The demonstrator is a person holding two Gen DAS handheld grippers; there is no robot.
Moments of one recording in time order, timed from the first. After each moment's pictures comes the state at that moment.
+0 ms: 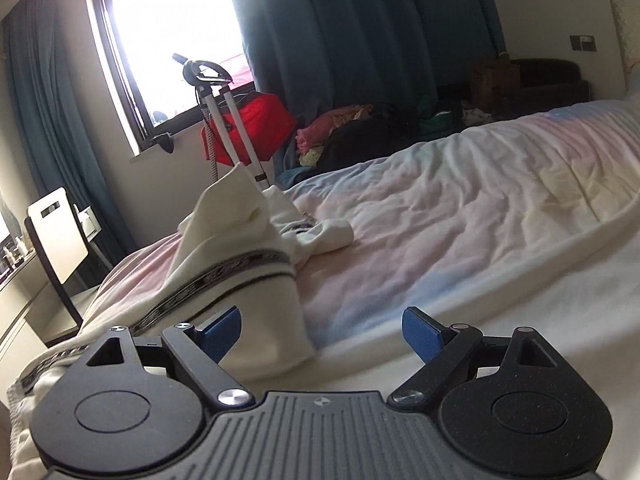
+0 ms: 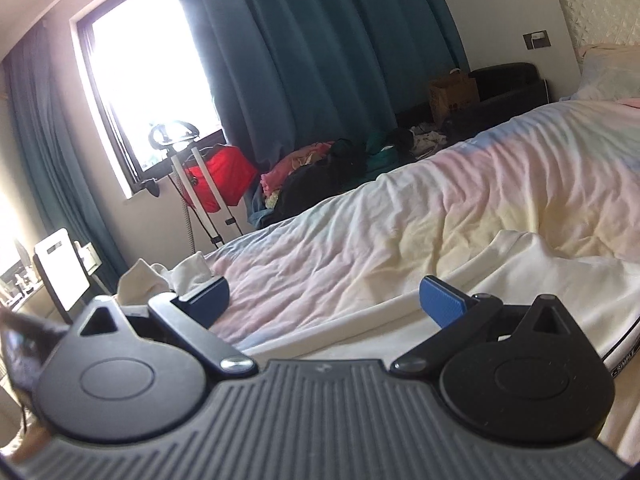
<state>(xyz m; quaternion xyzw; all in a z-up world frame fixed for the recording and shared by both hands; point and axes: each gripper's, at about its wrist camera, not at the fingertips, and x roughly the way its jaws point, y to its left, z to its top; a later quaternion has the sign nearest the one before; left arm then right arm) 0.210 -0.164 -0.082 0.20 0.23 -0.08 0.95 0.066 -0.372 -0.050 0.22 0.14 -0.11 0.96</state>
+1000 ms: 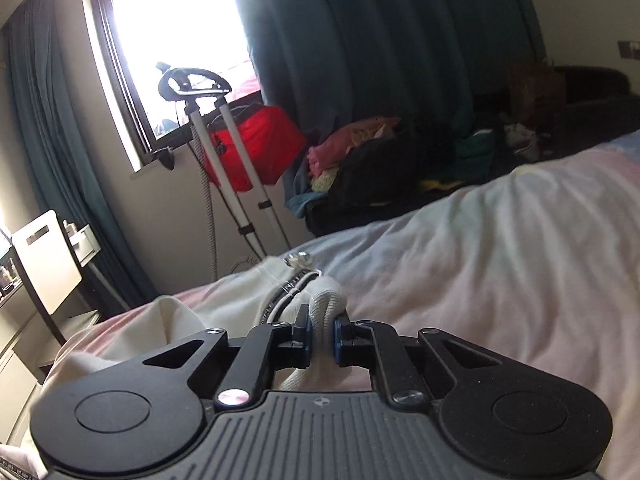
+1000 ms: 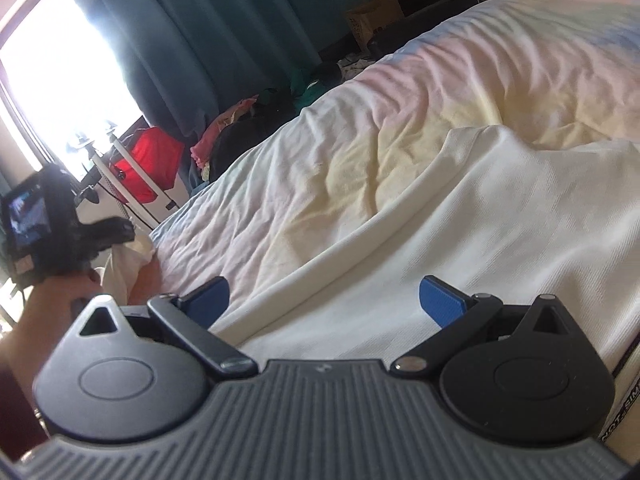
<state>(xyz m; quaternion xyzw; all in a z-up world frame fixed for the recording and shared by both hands) 0.376 -0.264 -0.052 0.17 0.22 -0.06 0.96 0.121 -0.425 -0.124 0.33 0.21 -0.18 0.90</state>
